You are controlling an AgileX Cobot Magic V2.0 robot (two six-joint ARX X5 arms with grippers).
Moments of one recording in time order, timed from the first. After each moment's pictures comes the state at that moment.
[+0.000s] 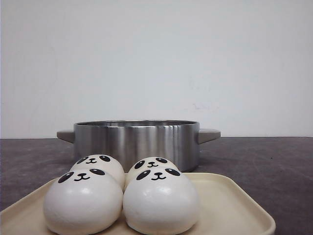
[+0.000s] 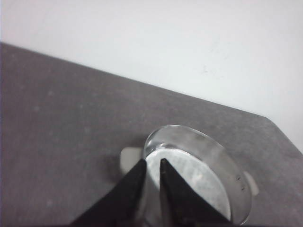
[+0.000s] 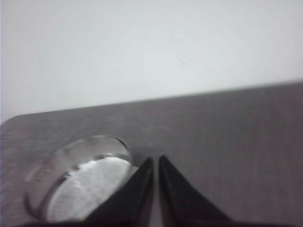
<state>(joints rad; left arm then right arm) 0.01 0.38 0.73 -0.49 0.29 -0.33 0.07 0.30 0.71 -0.49 -0.26 0.26</state>
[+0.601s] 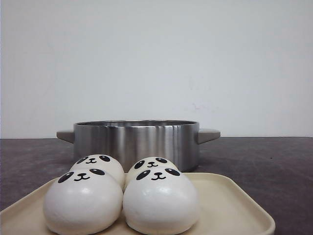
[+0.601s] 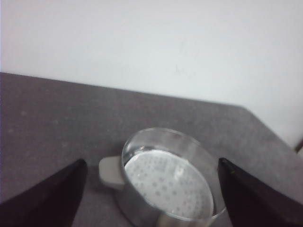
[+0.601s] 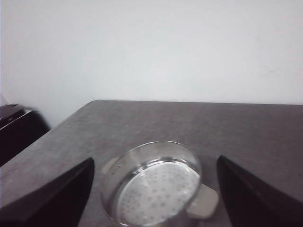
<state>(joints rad) -0.05 0.40 0.78 -0.53 0.34 -0.24 0.17 0.64 0.98 -0.46 -0.48 0.27</state>
